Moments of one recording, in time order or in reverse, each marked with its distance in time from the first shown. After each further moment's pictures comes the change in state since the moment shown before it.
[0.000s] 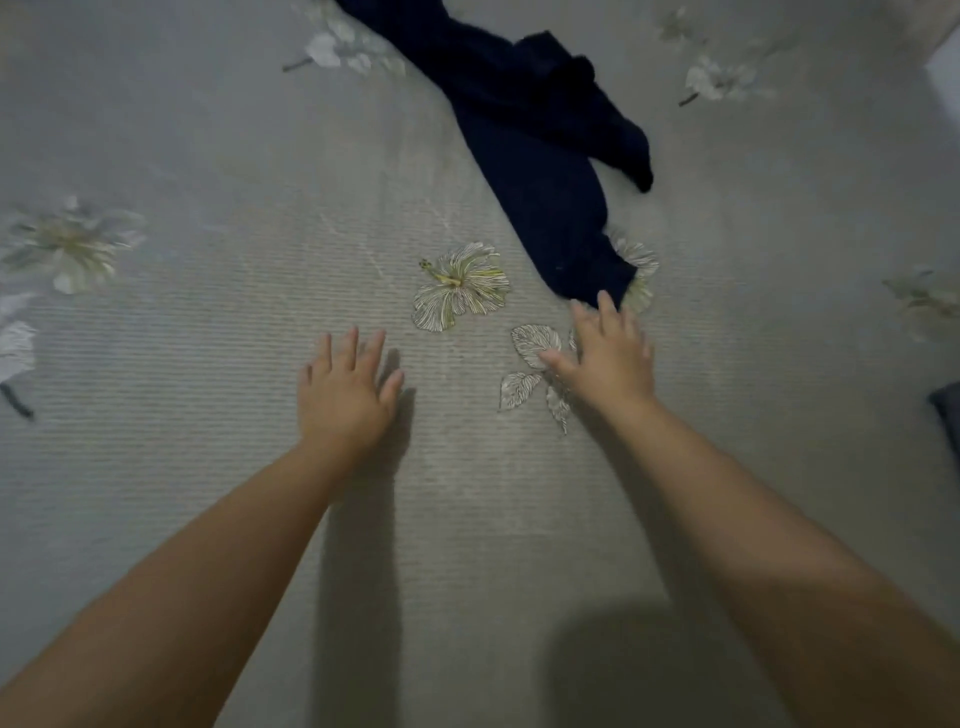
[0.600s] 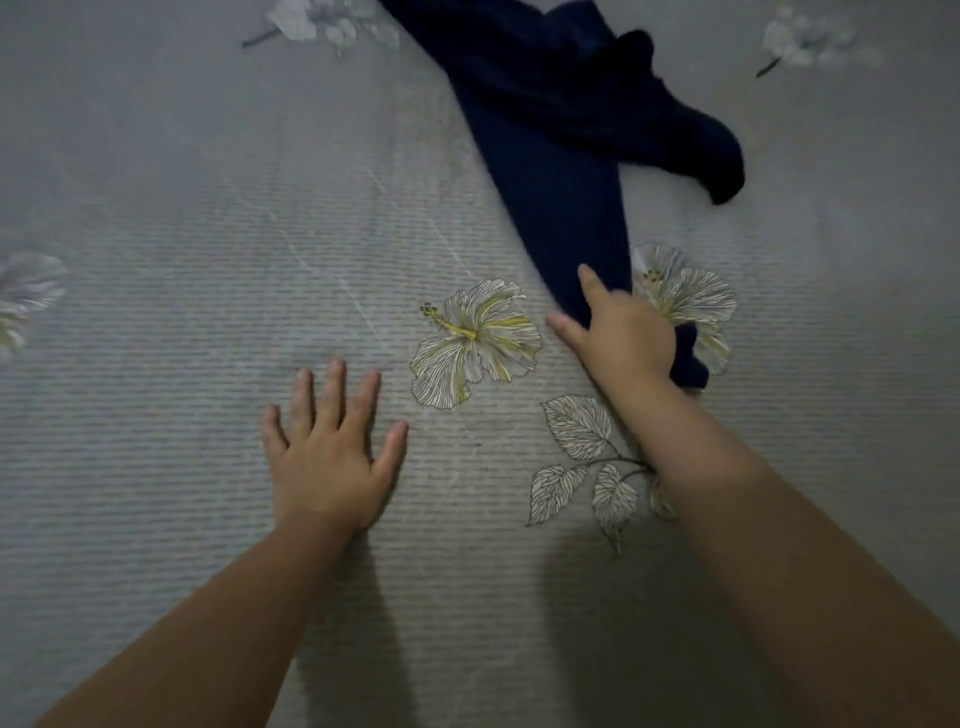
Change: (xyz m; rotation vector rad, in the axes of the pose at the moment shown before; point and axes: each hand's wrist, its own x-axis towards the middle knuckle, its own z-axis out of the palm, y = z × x) left_hand 0.058 -0.009 0.026 0.053 0.076 -0.035; right_hand 0.126 -0.016 0.019 -0.105 0.177 -0.048
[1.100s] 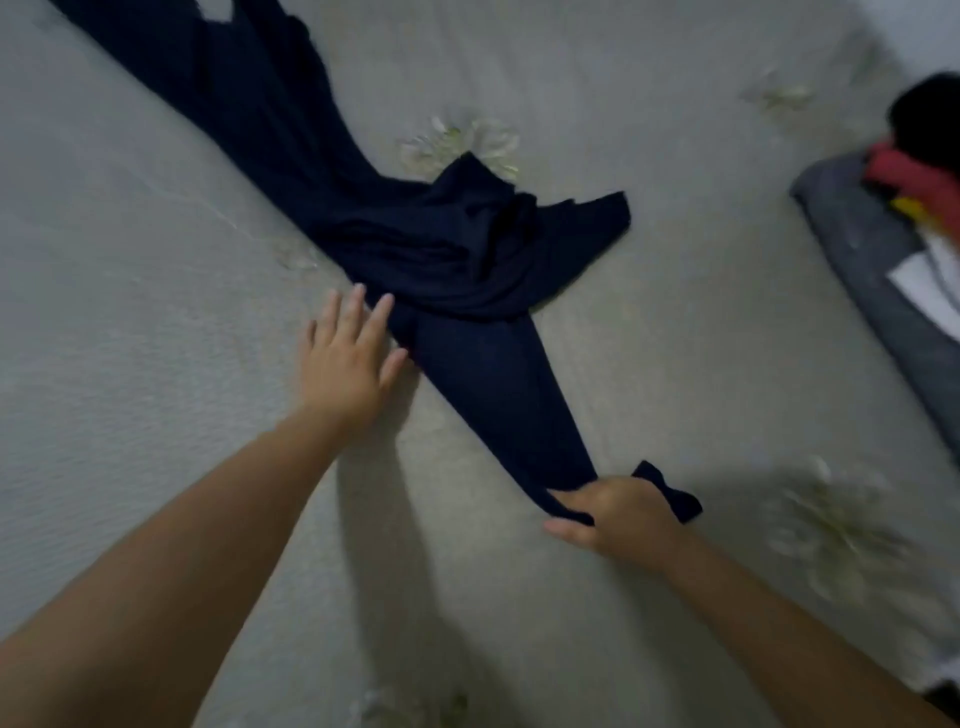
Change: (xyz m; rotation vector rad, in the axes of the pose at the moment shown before) left_hand -0.119 0.074 -0.015 0.059 -0.095 0.466; right_hand -0.378 0.081 -0.006 0.338 -0.406 -0.125
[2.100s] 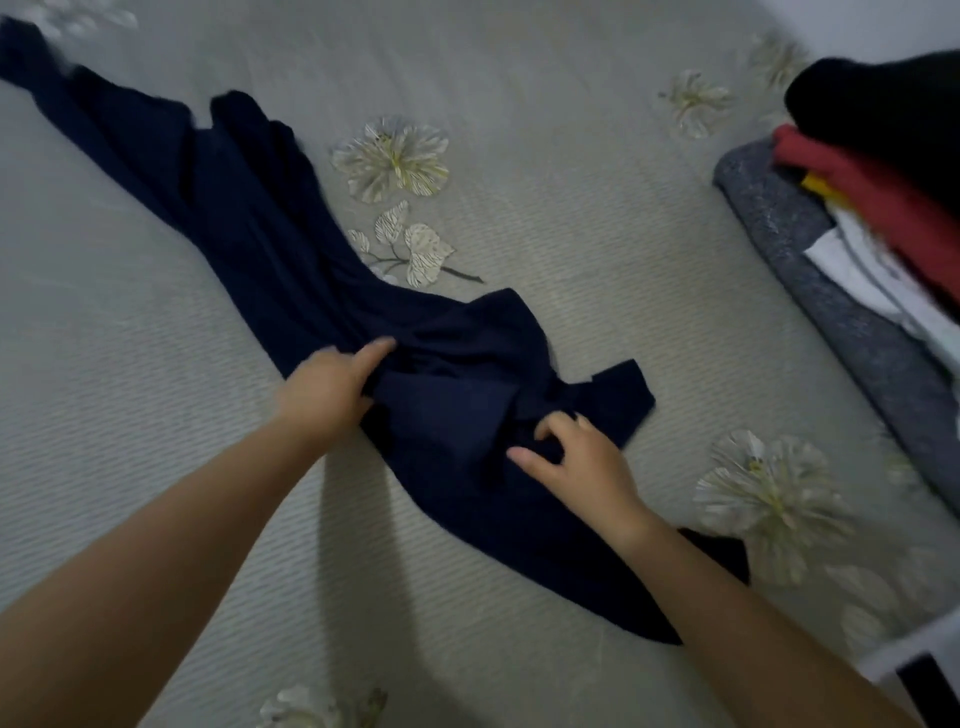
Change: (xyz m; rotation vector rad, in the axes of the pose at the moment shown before) left_hand -0.021 0.055 0.007 0.084 -0.176 0.164; right_hand -0.013 0.032 -0.004 0.355 0.341 0.291
